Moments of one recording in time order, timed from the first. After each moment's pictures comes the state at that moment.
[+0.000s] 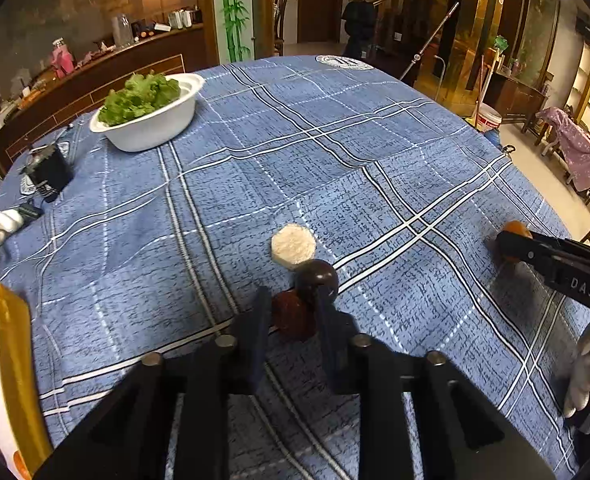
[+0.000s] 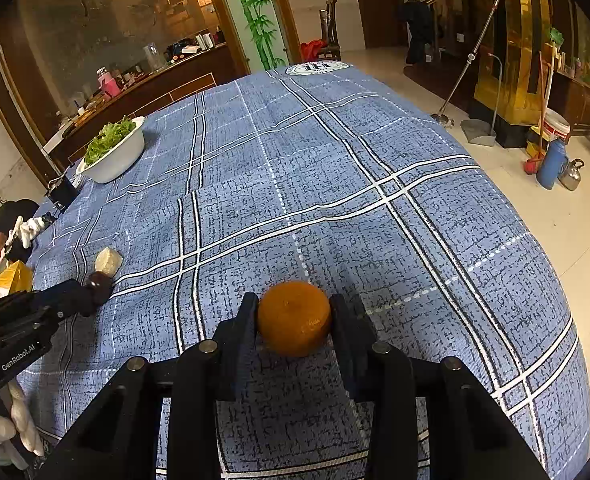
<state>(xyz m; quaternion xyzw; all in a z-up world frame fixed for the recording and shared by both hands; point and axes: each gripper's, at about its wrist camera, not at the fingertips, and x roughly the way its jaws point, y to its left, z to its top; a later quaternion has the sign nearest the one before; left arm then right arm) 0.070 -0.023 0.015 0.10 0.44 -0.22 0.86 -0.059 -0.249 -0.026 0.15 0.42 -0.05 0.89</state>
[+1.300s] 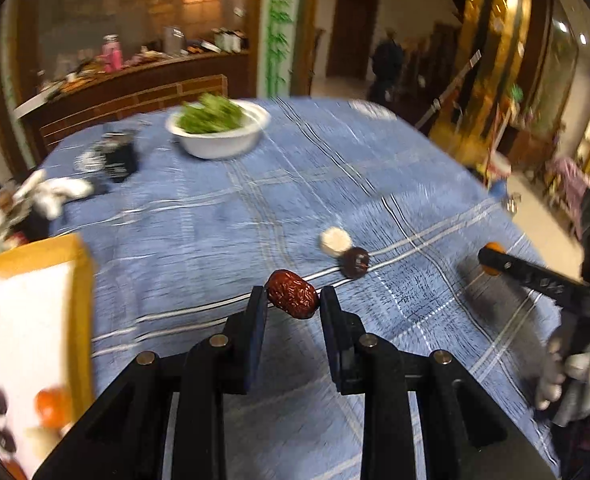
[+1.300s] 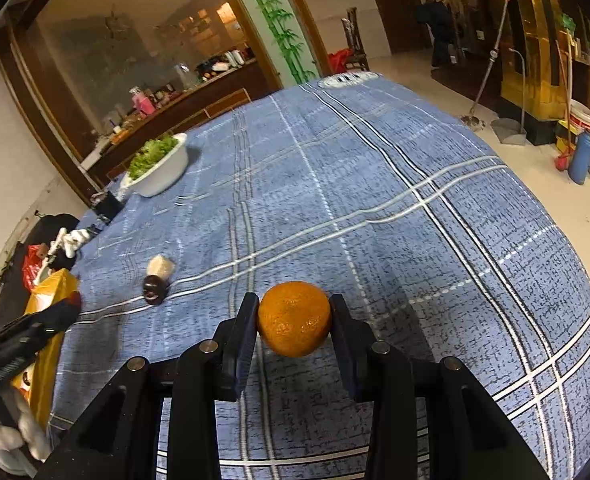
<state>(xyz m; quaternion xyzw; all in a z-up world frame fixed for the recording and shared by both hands) 0.017 0.056 0.067 0.03 0.39 -0.19 0.90 -0.075 -0.239 -0.013 0.19 0.37 0.01 0.91</state>
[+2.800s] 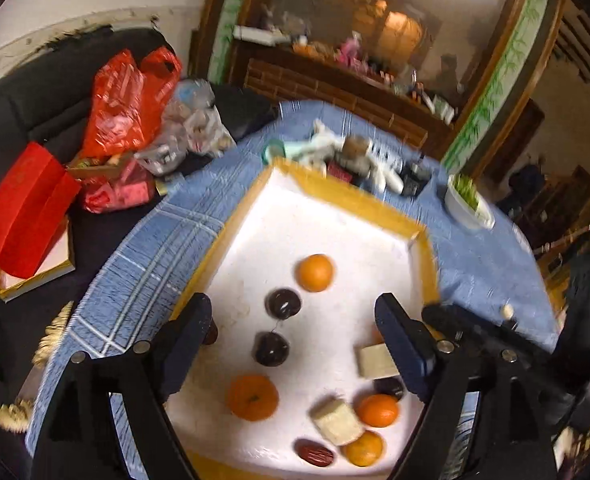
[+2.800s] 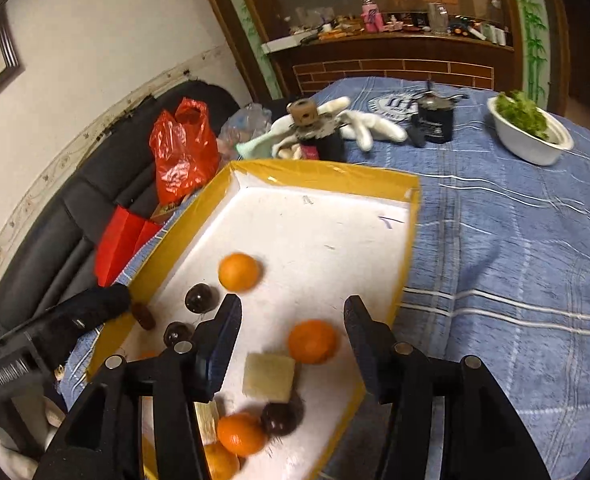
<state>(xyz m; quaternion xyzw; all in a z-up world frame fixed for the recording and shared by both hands) -0.073 0.357 0.098 -0.19 0.37 0.07 0.91 -0.048 0.153 0.033 0.05 0.42 0.27 0.87</state>
